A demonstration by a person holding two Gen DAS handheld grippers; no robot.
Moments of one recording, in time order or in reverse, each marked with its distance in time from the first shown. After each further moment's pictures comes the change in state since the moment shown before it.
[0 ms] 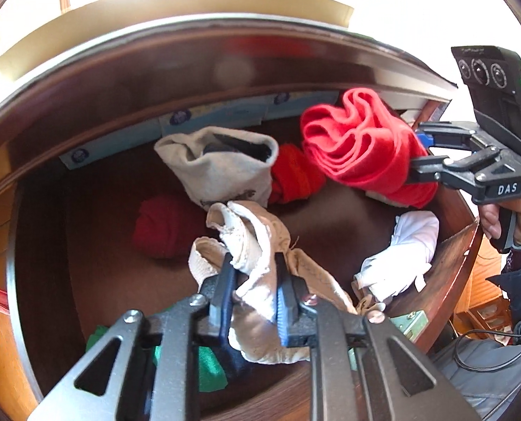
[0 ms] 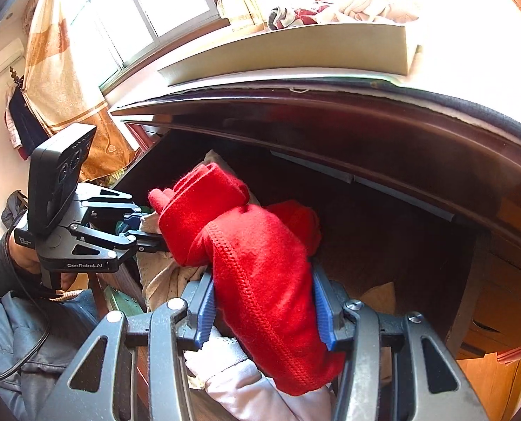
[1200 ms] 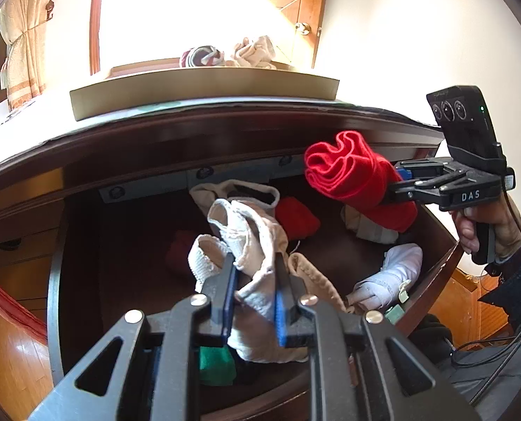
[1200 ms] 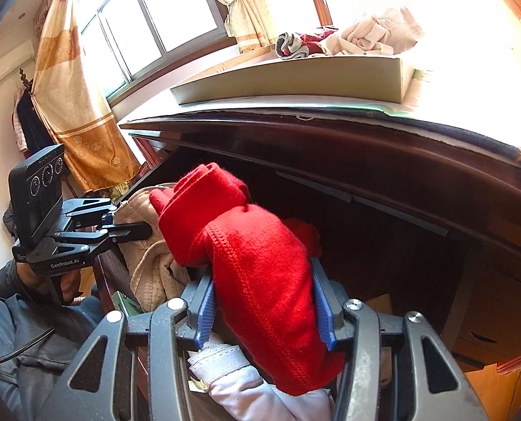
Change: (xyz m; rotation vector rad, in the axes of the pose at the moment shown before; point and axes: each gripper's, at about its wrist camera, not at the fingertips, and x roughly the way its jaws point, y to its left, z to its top) left arm -0.052 0.008 -0.028 -0.013 -0.284 0.028; right arm -0.033 -0.003 -0.016 -0.023 -0.094 0.002
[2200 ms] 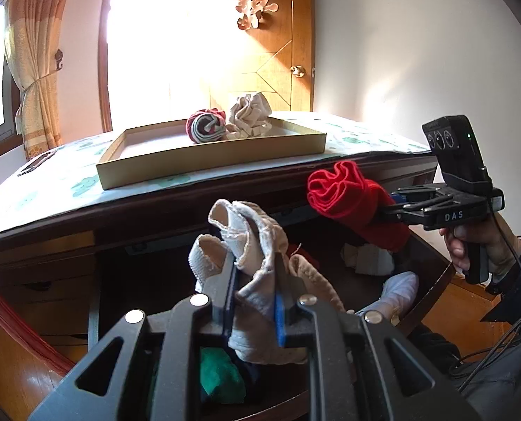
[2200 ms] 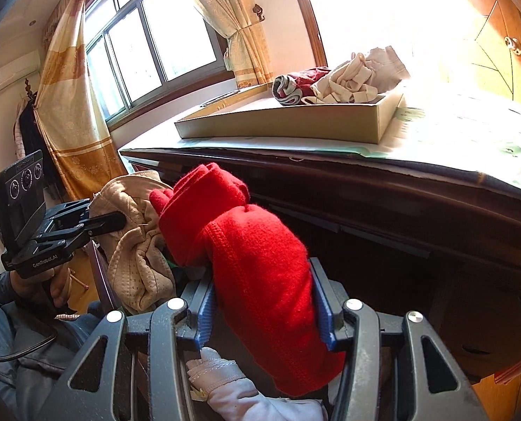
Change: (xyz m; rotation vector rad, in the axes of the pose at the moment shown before) left arm -0.042 -0.011 0.006 0.076 -0.196 0.065; right arm -0.025 0.001 -0.005 -0.014 -0.157 -0.040
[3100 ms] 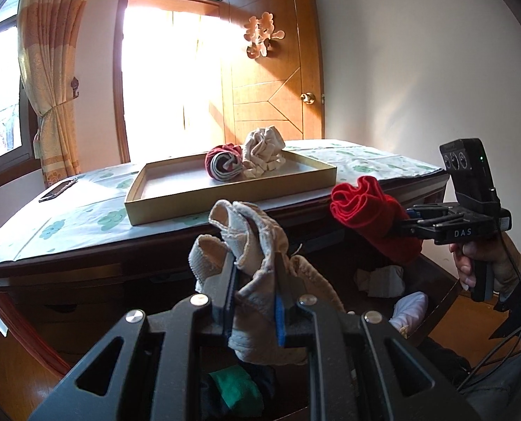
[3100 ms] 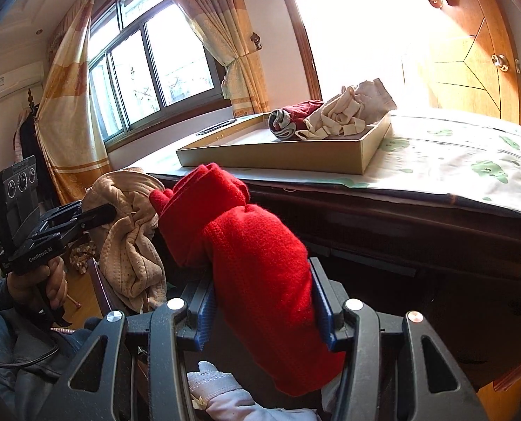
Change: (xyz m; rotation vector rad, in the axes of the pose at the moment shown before) left arm -0.024 0.002 0.012 0.020 -0.121 0.070; right arm -0.025 0.005 -0.006 -0.012 -0.130 -0.031
